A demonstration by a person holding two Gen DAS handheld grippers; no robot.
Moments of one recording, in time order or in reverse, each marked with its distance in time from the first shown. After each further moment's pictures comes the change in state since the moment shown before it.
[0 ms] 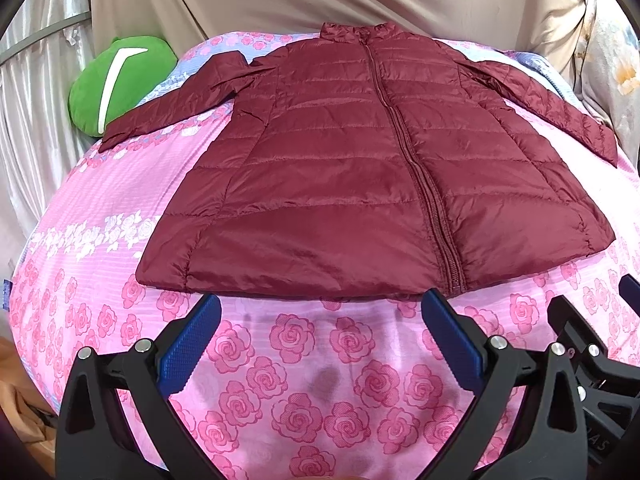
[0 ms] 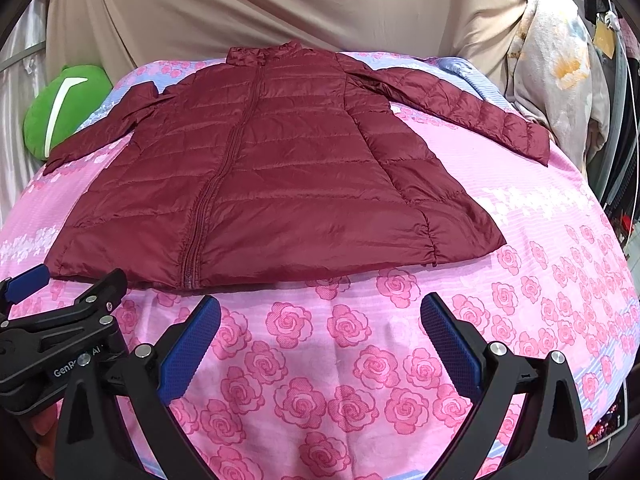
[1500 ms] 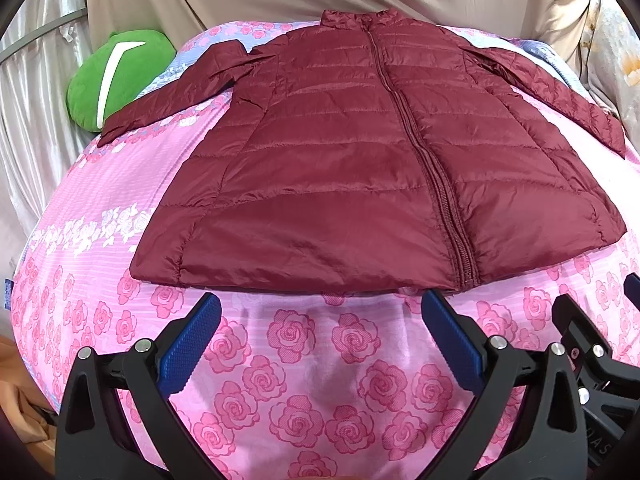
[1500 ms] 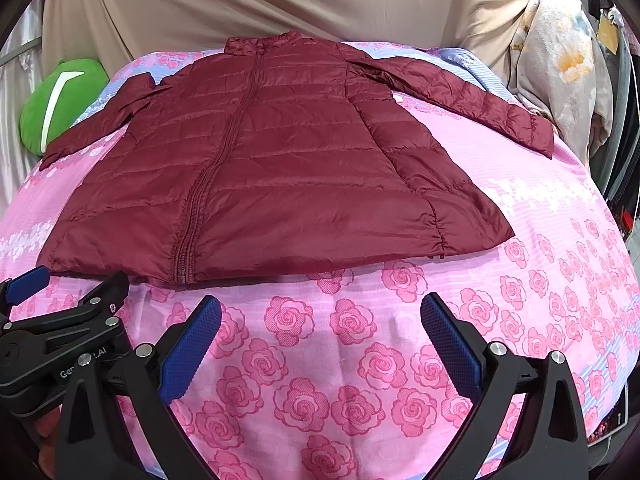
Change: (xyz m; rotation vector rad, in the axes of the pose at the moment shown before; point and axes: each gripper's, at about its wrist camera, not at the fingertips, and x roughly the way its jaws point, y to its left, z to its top) left arm 0.015 0.002 -0.005 0.011 0.032 0.015; right arm 0.012 0.005 -0.004 0.002 0.028 -0.004
